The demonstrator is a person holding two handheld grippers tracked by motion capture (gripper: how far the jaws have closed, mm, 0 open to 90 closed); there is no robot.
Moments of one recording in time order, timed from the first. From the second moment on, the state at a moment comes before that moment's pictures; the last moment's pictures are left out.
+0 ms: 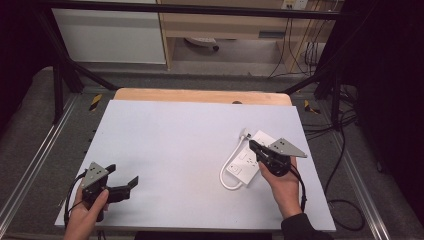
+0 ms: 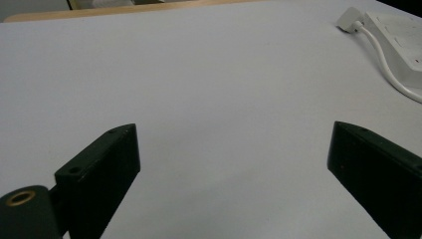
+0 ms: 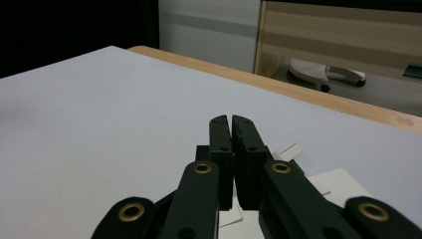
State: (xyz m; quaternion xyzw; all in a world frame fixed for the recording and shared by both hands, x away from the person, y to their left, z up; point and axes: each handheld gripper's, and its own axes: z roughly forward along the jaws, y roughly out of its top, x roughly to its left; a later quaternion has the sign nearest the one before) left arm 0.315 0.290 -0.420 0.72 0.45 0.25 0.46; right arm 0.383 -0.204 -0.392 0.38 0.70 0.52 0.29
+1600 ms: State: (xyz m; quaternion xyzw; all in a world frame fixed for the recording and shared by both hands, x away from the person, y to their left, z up) left arm 0.316 0.289 -0.421 0.73 0.45 0.24 0.46; right arm 0.387 -0.183 -0.421 0.38 0.75 0.48 0.25
